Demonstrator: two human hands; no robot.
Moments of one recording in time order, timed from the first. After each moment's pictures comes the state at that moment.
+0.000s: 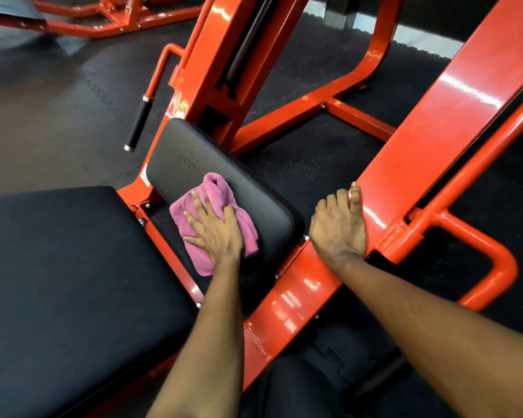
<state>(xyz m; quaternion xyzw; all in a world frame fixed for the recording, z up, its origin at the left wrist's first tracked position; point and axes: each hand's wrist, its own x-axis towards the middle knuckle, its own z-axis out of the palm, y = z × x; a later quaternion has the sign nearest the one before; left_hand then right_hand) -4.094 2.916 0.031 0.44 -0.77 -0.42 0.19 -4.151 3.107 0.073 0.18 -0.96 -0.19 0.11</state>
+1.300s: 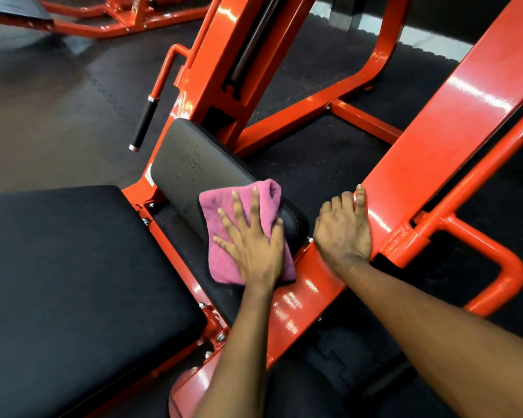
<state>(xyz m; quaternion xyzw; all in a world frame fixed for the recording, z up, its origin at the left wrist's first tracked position) -4.077 2.981 0.031 0.31 -0.88 -0.31 0.18 -4.152 3.106 0.072 0.18 -0.96 -0.20 0.12</state>
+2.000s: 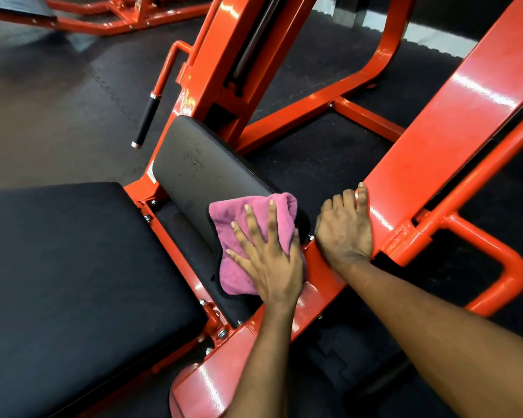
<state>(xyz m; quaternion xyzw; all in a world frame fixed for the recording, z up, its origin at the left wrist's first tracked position) -4.059 3.022 0.028 0.32 -0.88 -0.28 0.20 -4.153 3.107 0.071 0.18 -0.96 -0.19 0.12</state>
